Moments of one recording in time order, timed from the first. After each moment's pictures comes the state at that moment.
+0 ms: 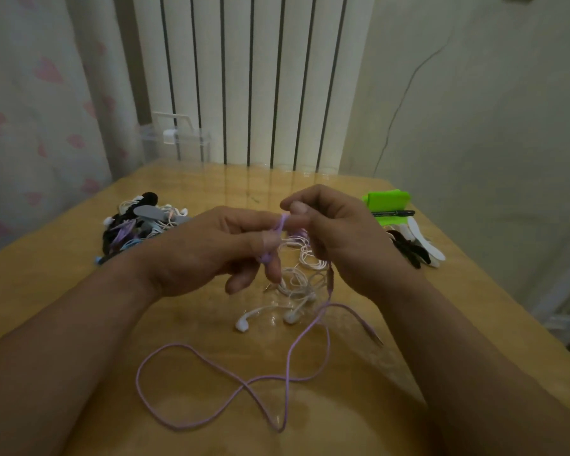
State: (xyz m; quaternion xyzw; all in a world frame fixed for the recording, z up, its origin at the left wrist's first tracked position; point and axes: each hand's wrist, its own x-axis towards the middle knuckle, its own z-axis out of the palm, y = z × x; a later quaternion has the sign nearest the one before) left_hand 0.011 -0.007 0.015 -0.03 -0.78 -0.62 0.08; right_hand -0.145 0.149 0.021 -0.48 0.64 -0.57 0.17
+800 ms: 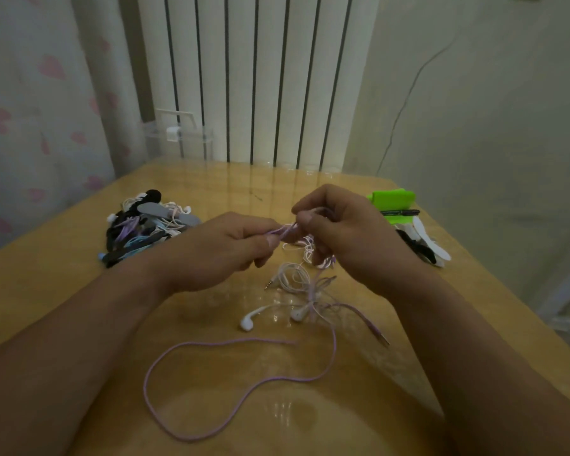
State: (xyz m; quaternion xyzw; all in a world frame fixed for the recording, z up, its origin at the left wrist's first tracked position) left_hand 0.008 -0.006 0.012 0.06 -0.91 -0.38 0.13; right_hand -0.147 0.153 0.025 -0.51 0.70 -0.49 0.13
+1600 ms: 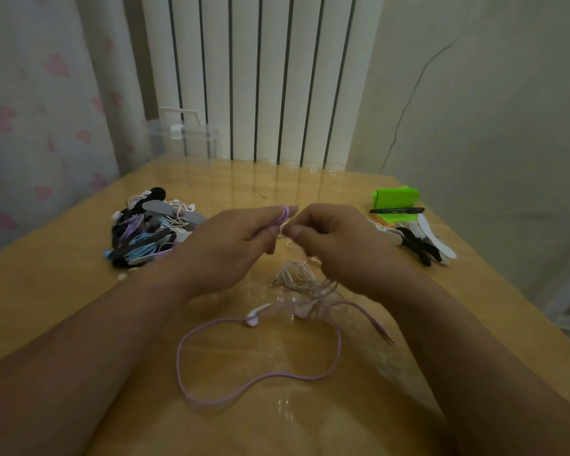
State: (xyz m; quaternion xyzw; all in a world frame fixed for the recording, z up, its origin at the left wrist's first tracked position) left_hand -0.003 -0.009 -0.007 0.10 -0.93 -0.27 0.24; right_hand -0.137 0.146 0.017 -0.51 0.76 -0.39 0.08
